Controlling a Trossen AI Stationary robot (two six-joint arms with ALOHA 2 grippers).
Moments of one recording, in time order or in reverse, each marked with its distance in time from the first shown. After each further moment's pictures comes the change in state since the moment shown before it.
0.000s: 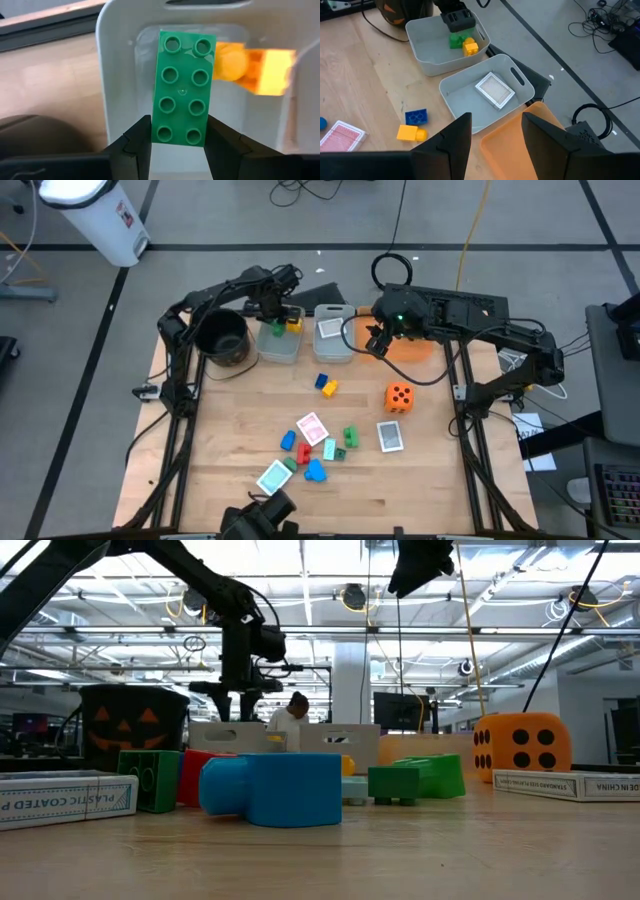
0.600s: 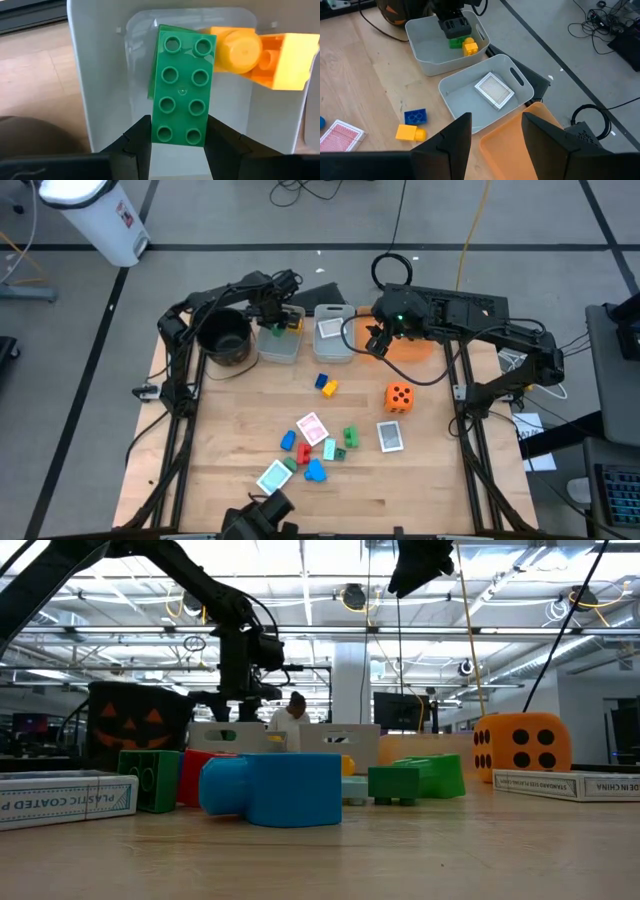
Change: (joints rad) left arm 0.005 0.000 -0.074 0.078 0.037 0.007; right arm 0.000 0.000 0.000 0.000 0.002 -0.007
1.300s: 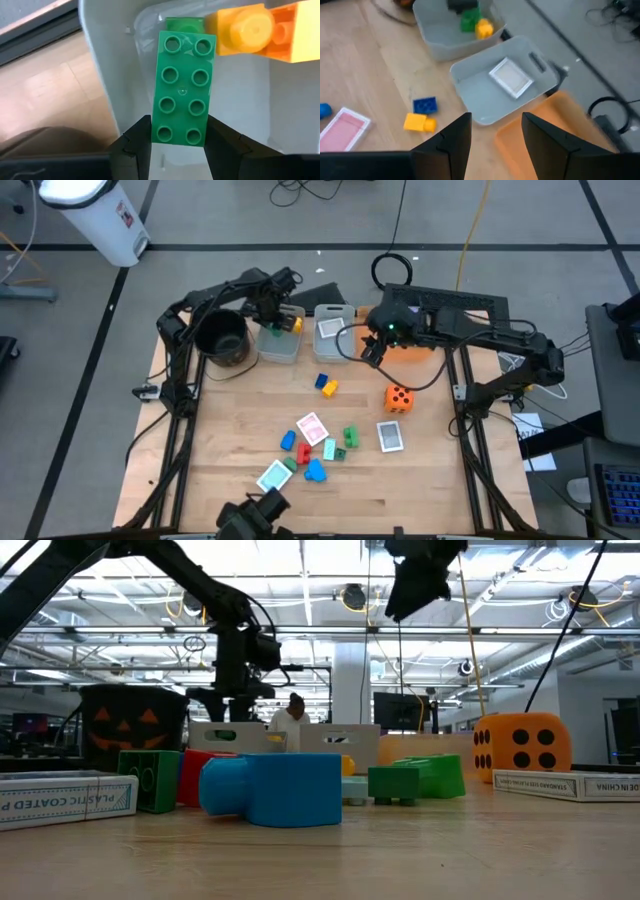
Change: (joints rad) left arm 0.021 0.000 0.026 -0.086 -0.011 0.195; right arm 0.000 0.000 -0.155 0.111 -0.073 0.031
